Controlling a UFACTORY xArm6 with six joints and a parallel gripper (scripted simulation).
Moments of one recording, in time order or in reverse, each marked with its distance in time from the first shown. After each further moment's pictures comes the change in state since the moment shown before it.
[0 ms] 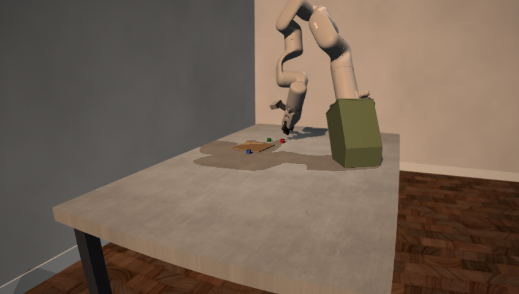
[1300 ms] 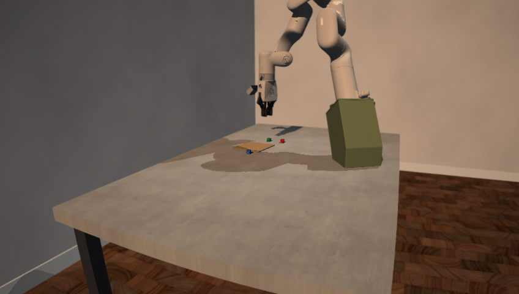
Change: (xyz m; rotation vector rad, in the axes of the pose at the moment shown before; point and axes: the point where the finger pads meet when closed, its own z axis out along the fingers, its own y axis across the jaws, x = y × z) arm 0.112 -0.041 -0.071 0.439 -0.488 0.090
